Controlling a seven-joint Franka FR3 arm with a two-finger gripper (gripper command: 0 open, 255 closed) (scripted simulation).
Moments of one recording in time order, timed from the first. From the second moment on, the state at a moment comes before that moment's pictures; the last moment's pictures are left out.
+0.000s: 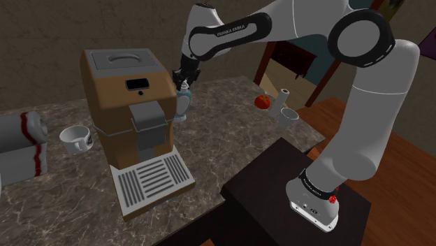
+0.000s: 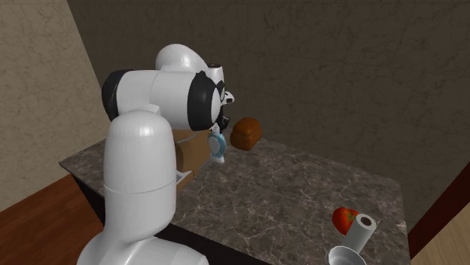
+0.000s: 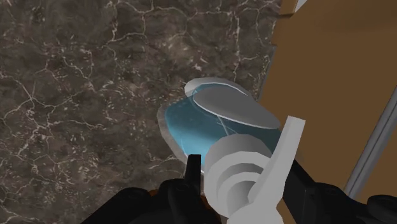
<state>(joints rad) 0.14 0.36 0.13 -1.77 -0.01 2.28 0.23</state>
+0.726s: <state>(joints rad) 0.13 0.31 0.13 -1.70 0.00 2.16 0.23</state>
